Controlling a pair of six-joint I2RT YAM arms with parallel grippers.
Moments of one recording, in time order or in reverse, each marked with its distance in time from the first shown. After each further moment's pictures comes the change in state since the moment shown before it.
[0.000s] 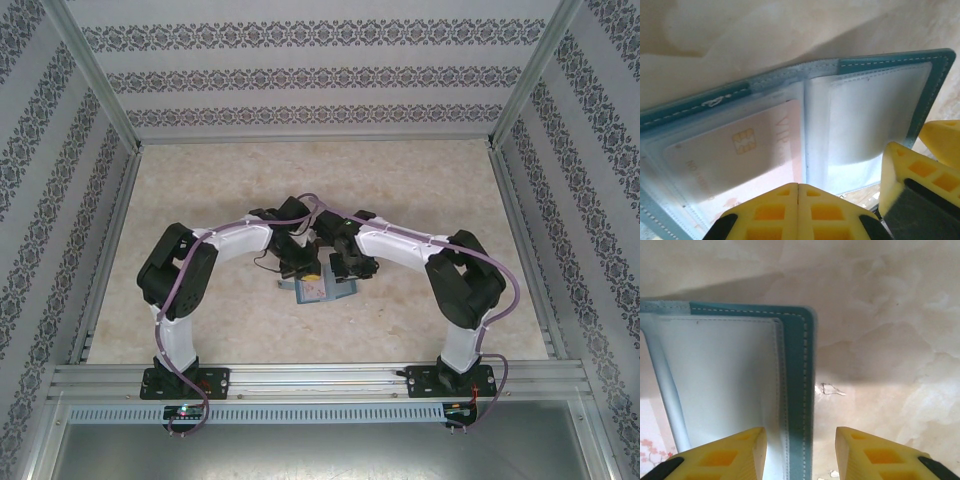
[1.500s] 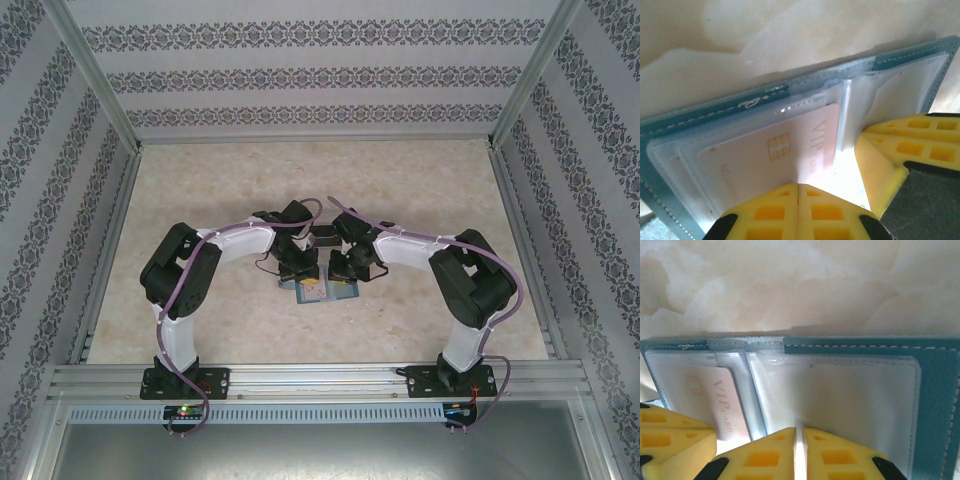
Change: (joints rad) left arm -0.013 0.008 -0.006 -0.025 -0.068 -0.002; right arm -0.117 -0.018 -0.218 0.442 -0.395 0.089
